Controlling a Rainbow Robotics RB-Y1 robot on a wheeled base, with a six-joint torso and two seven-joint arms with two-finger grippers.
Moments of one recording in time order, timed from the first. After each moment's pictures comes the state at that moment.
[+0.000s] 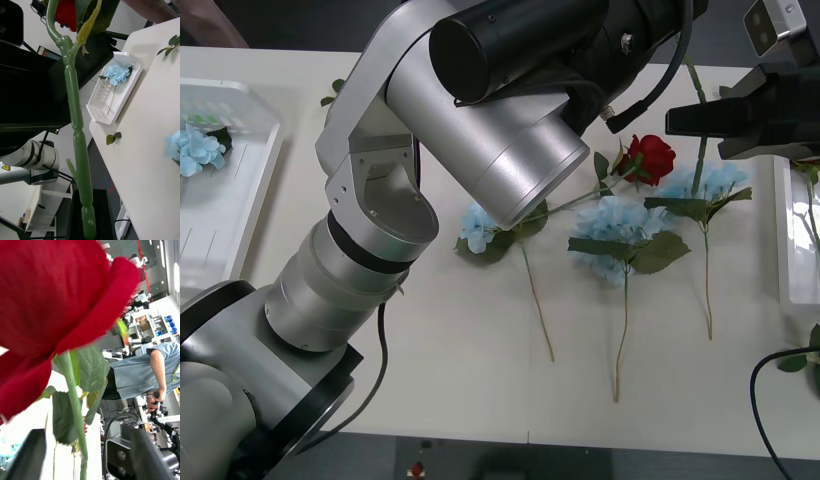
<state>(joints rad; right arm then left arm) -0.54 -0.55 -0.34 -1.59 -1.84 1.67 1.68 -0.84 0.11 -0.51 -1.95 0.12 0.97 -0.22</state>
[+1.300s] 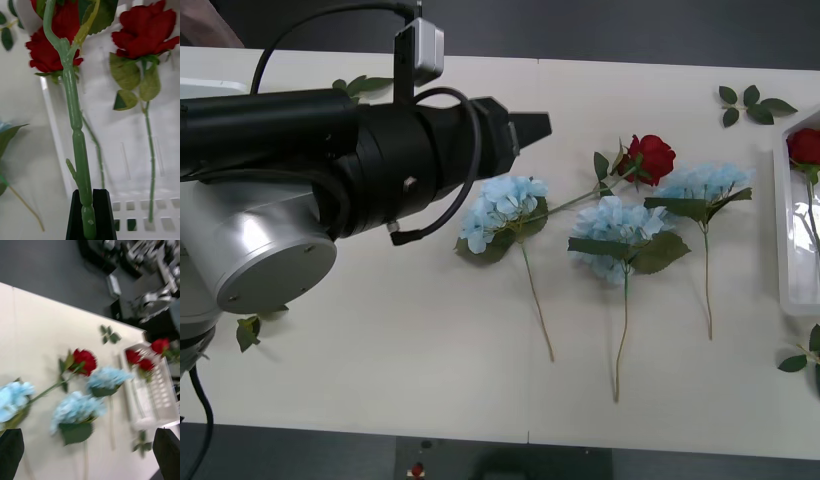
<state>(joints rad) -0.29 -0.98 -0.52 -1.20 -1.08 1.41 1.64 -0.48 0.57 -0.38 -2.32 0.62 1.12 -0.71</state>
